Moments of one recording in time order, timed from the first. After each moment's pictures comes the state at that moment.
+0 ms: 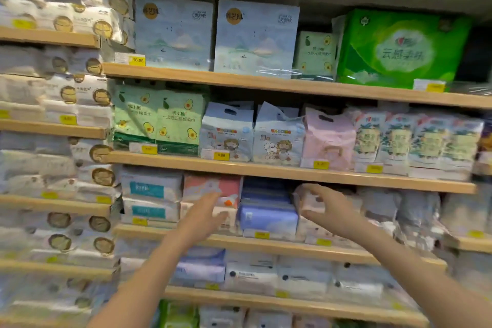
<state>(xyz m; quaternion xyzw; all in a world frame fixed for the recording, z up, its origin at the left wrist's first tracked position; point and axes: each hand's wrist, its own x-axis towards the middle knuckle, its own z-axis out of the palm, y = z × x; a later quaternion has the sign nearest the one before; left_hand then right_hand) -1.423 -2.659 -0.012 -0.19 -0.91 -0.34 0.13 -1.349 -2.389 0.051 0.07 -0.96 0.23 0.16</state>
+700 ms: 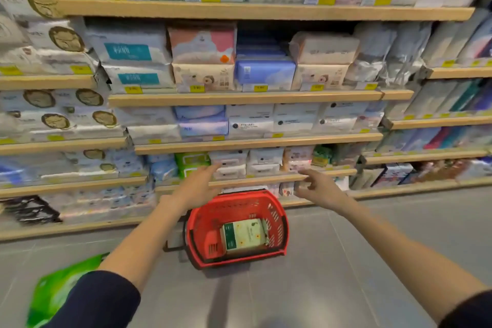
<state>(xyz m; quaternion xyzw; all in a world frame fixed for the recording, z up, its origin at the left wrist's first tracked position) -1.319 -2.751 -0.218 -0.25 -0.93 -0.22 -0.13 -1.215 -2.473 -0.180 -0.15 -0.92 0.35 -0.08</state>
